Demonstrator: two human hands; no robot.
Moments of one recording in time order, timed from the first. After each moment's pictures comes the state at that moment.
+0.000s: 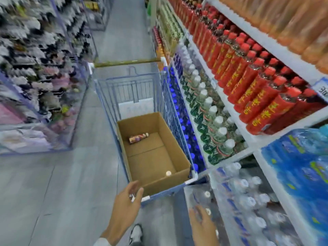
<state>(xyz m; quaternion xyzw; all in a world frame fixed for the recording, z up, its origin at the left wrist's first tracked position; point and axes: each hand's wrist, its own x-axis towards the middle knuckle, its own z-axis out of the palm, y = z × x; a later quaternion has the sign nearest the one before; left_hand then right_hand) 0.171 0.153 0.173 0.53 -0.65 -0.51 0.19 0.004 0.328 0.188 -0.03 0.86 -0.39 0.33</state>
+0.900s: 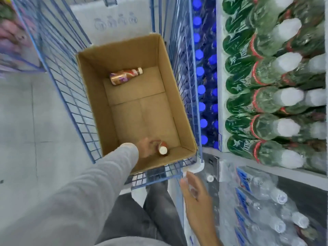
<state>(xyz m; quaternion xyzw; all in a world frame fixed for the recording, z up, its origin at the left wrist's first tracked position) -0.032 0.002 -0.048 0.41 -0.67 -0.55 -0.29 -0.122 0.204 0.125 -0.01 0.83 -0.28 0.48</state>
